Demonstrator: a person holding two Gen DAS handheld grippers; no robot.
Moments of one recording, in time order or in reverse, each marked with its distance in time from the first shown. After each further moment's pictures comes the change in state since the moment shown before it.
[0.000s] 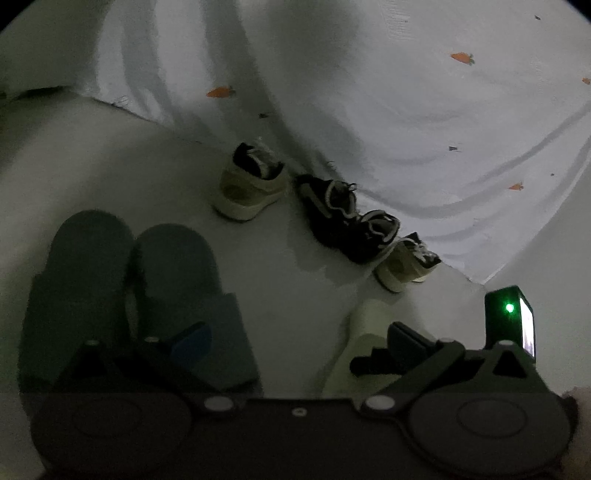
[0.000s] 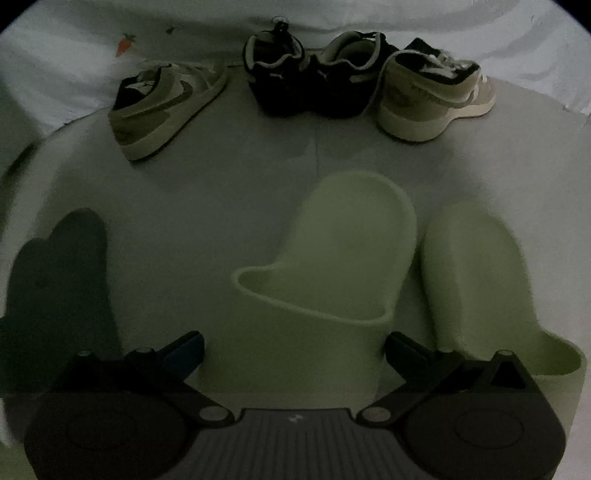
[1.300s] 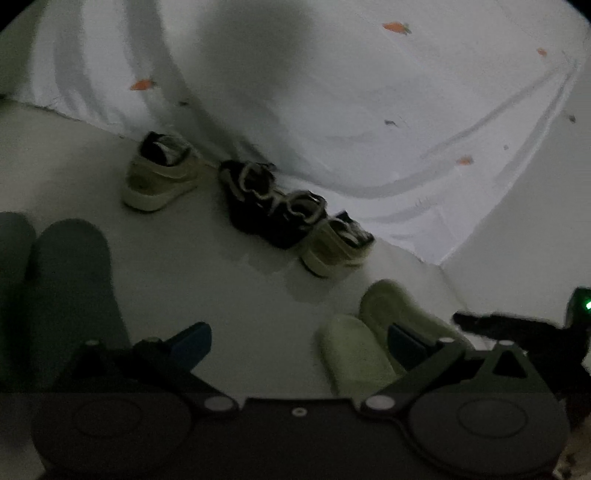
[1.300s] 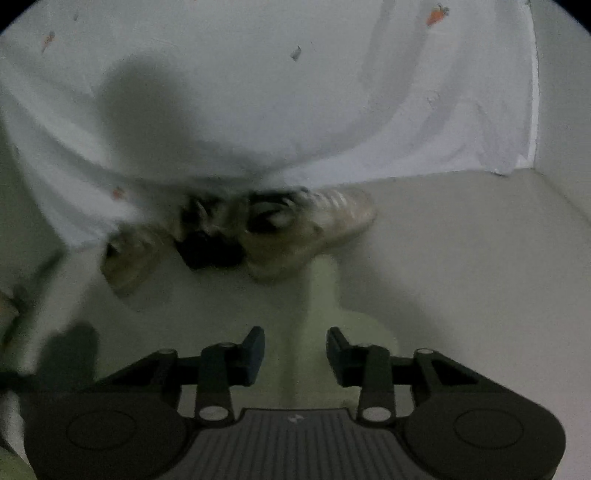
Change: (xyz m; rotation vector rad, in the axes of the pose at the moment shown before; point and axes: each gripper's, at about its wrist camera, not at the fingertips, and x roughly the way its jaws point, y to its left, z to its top) left arm 0.033 -0.112 -0.014 0.142 0.030 -0.143; right arm -0.117 -0.253 -0.011 0.051 -0.356 0.114
